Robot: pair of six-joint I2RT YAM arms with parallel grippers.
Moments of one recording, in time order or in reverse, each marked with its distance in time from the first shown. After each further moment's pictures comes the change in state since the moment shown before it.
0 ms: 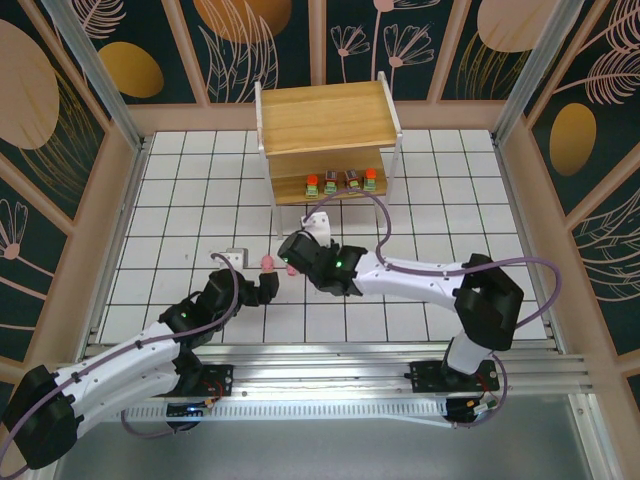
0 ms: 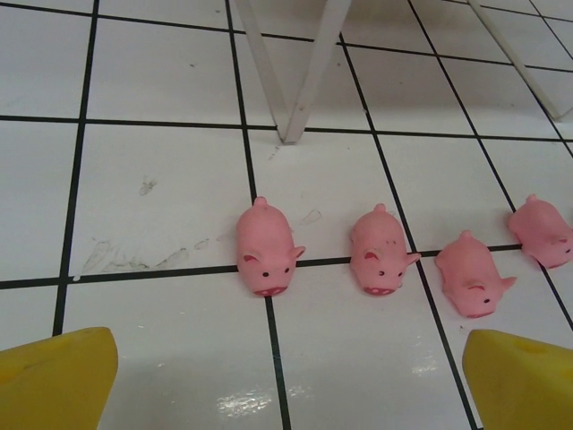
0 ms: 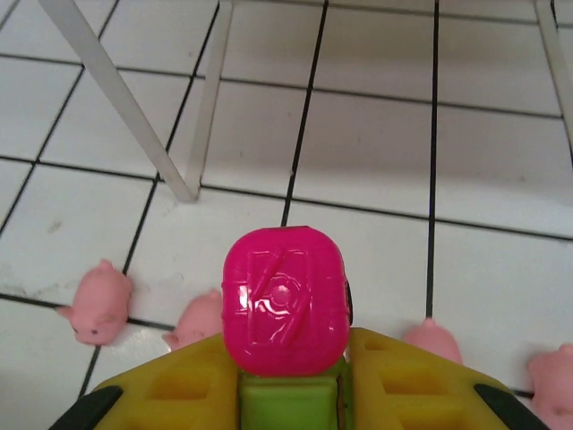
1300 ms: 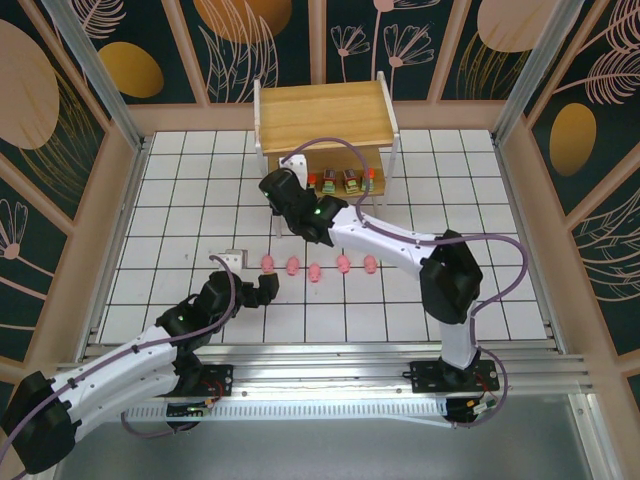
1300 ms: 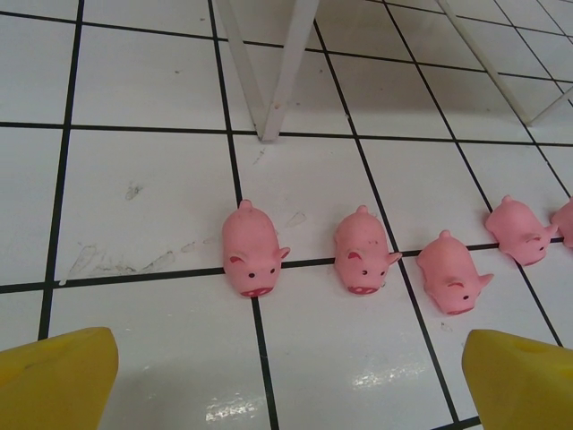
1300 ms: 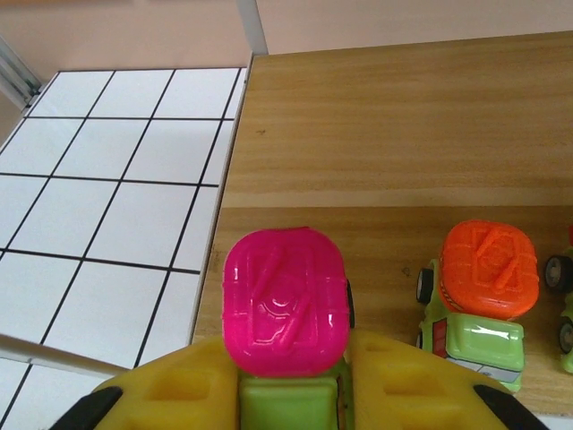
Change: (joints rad) left arm 0.000 -0.048 -0.021 0.009 0.020 0.007; right arm -0.149 0.274 0.474 0.056 -0.058 -0.151
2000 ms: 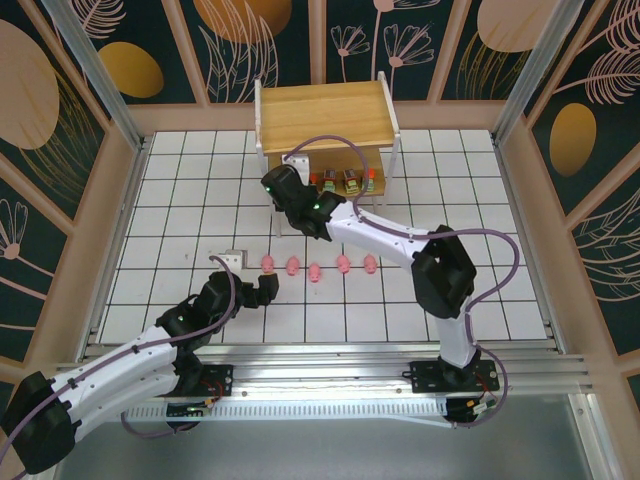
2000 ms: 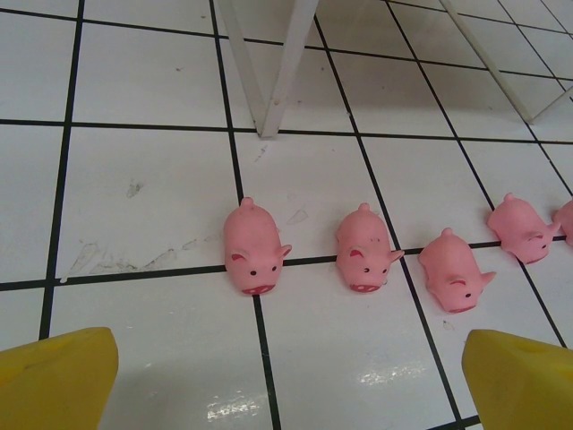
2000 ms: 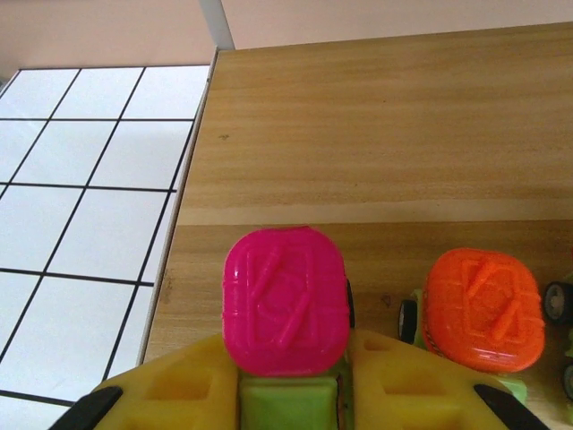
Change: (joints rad) left arm 0.000 -0.001 -0.002 0.000 0.000 0.000; right arm -0.035 0.049 0.021 0.009 0.003 -0.006
